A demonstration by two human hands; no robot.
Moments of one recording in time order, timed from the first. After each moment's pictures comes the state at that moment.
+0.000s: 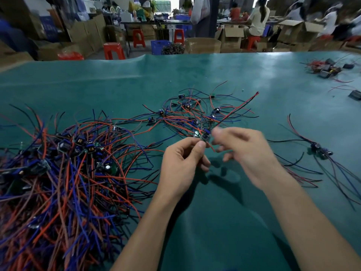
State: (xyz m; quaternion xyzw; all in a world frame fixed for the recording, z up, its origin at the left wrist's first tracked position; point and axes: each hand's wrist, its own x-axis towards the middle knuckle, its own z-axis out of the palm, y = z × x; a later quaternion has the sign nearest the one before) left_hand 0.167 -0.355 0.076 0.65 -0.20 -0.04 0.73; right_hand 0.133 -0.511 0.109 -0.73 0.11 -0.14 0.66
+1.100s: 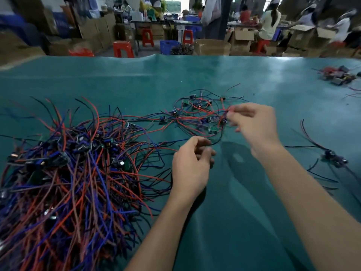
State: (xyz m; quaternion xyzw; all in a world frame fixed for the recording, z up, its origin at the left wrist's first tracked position) left_hand 0.175 -0.359 0.064 0.74 -0.11 0.02 0.66; right_hand 0.198 -0.513 0.128 -0.78 0.15 -0.28 0.54
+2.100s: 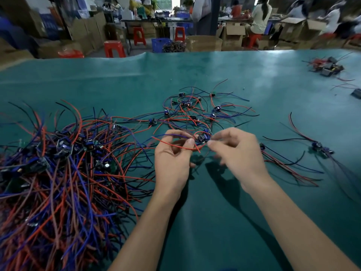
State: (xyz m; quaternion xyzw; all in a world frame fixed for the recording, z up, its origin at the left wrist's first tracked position) left_hand 0.170 -0.356 0.074 0.61 -0.11 0.07 0.78; right_hand 0.138 -0.491 0.091 -0.79 0.18 -0.22 0.55
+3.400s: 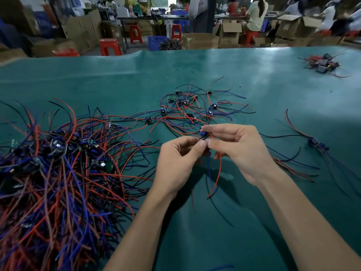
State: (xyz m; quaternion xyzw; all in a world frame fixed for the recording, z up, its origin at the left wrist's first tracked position) left_hand 0.169 -0.354 0.074 0.63 -0.20 -0.04 0.75; right_hand 0.130 -0.503 0.111 -0.71 0.01 -0.13 0.69
